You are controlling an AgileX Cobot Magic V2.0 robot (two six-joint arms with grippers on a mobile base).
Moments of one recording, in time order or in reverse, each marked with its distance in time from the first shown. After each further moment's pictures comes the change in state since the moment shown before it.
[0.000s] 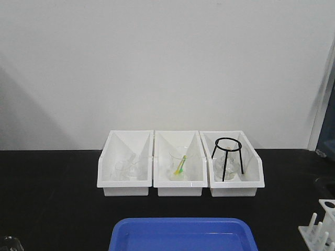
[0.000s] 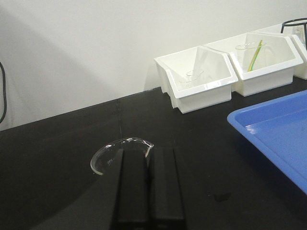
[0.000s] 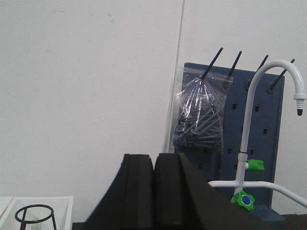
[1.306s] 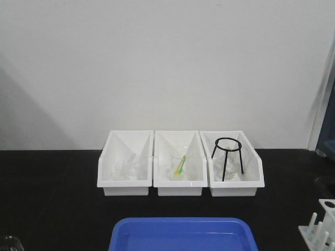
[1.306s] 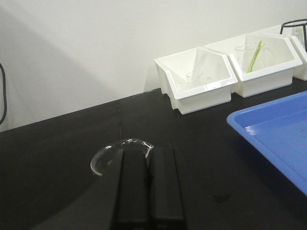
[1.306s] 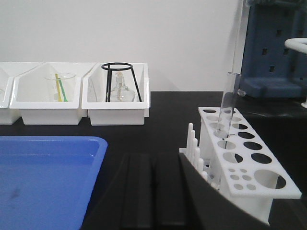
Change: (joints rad) left arm 0.000 0.000 0.000 0.000 0.000 -0.001; right arm 0.276 -0.574 0.524 0.225 0.379 -0.133
